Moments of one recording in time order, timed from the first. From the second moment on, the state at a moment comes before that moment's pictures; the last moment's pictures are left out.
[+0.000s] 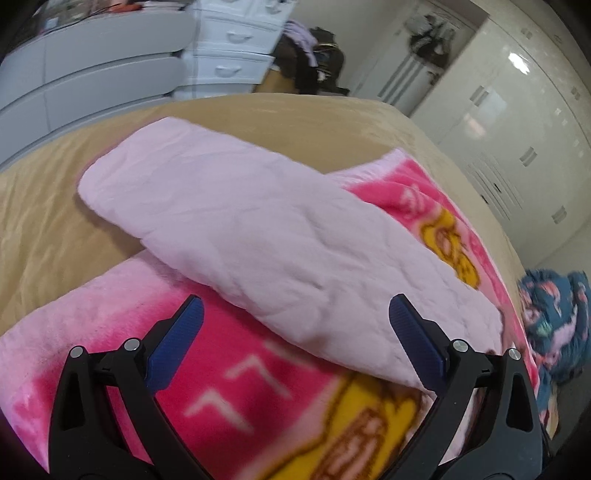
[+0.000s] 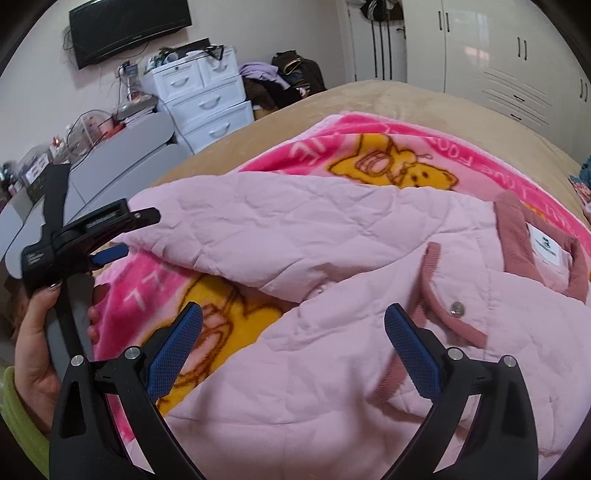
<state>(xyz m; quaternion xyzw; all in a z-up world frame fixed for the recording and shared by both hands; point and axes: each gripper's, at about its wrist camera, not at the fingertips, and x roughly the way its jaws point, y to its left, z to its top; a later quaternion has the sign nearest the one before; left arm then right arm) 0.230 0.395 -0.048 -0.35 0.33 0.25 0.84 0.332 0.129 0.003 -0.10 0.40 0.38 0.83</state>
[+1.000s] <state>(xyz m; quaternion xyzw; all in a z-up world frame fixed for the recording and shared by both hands) 0.218 0.441 -0.053 -0.46 0.17 0.24 0.84 0.324 0.058 -0.004 -0.08 0.42 0.32 0.84</state>
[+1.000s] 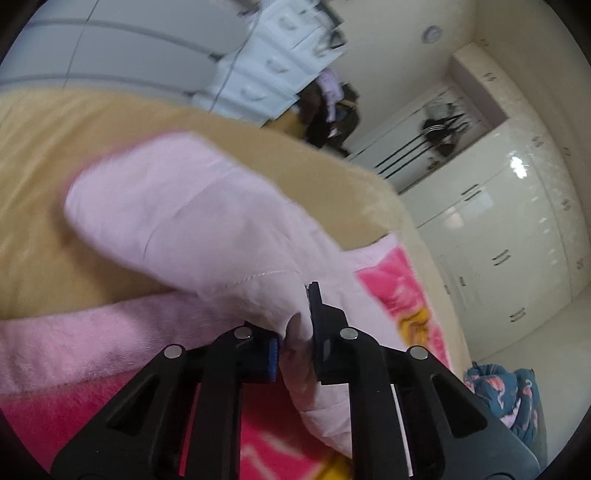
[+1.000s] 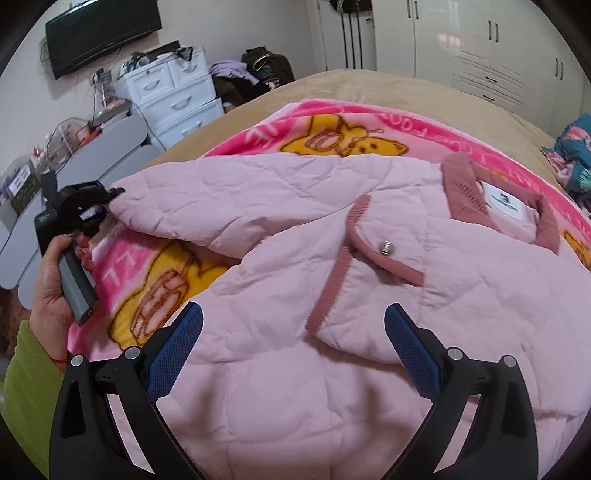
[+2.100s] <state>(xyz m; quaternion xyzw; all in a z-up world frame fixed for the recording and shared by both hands) 0.234 0.225 0.120 -0.26 0.09 0.01 0.96 0.287 -0.143 0.007 0.08 0.41 0.20 0.88</state>
